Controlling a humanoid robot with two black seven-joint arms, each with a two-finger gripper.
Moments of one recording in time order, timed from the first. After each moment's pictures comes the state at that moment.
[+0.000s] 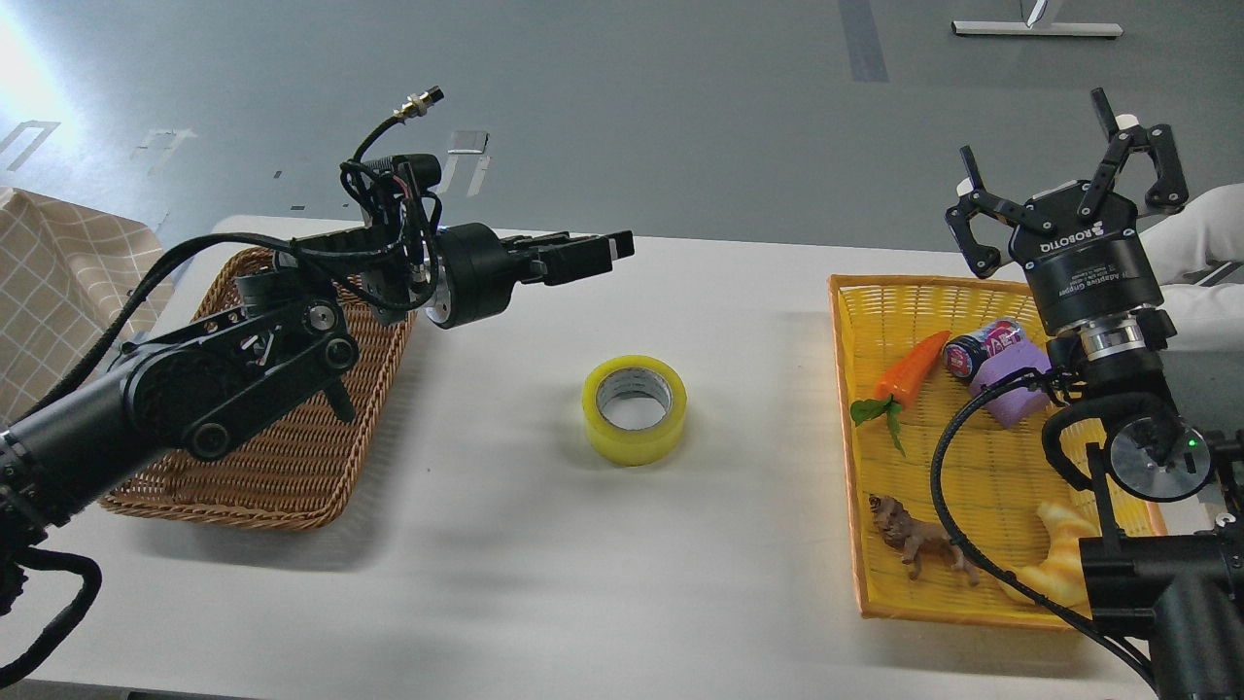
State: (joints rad) left arm -0.80 0.46 -0.62 -1.26 1.64 -0.32 -0.14; right arm 0.34 -0.01 1.69 1.19 -0.35 0.49 -0.10
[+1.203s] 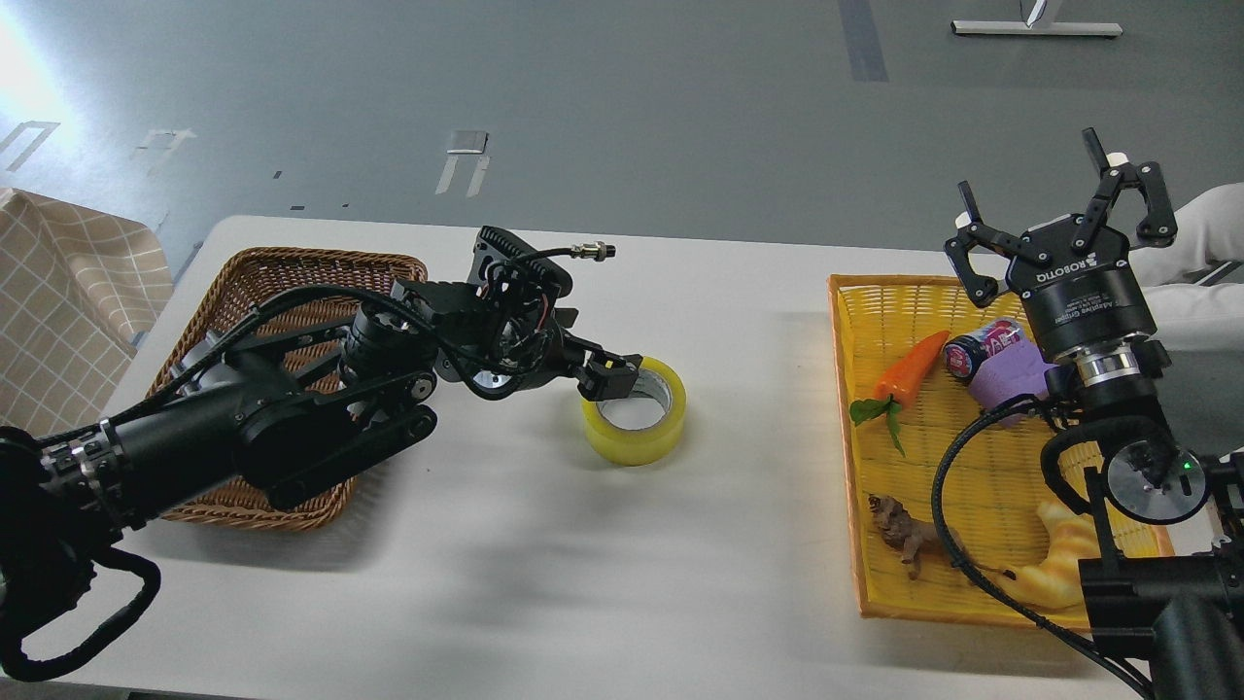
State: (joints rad) left arm -0.84 0.32 -0.47 -1.24 1.97 -0.49 0.07; right arm 0.31 -0.01 1.69 1.17 -0.35 0.49 -0.10
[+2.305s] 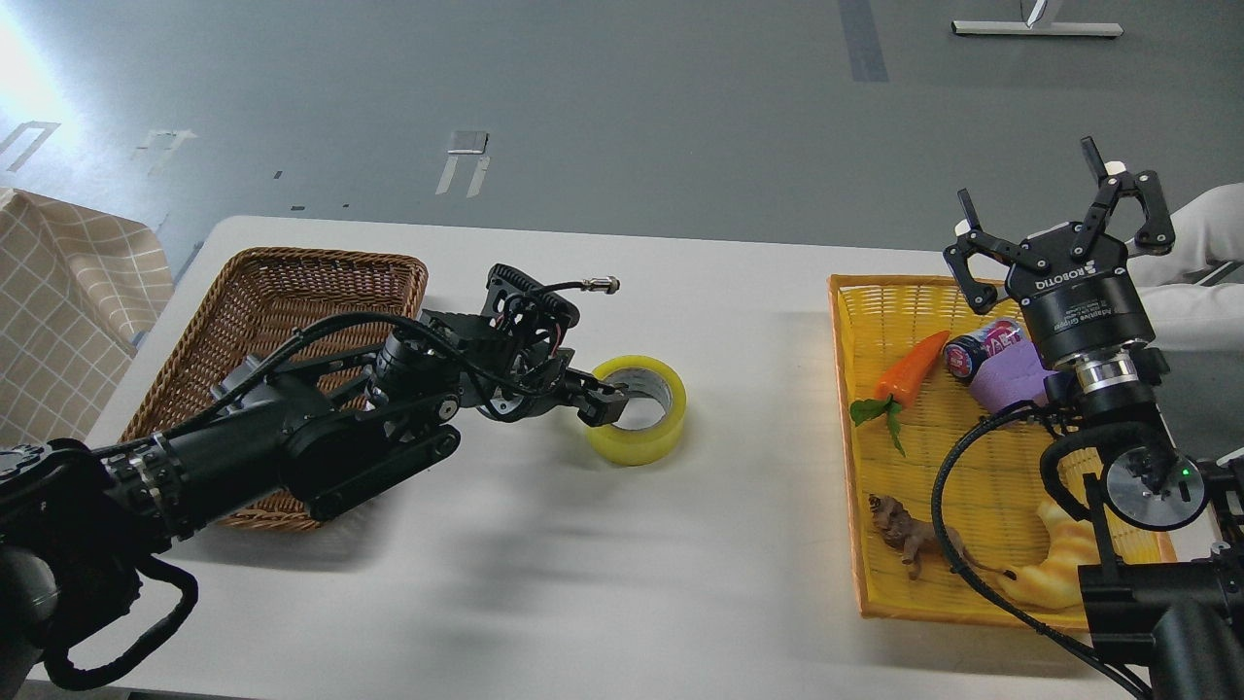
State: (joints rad) left arm -0.83 0.25 -0.41 -1.08 1.96 -0.49 0.07; right arm 0.30 -0.01 1.69 1.17 -0.35 0.49 -0.10
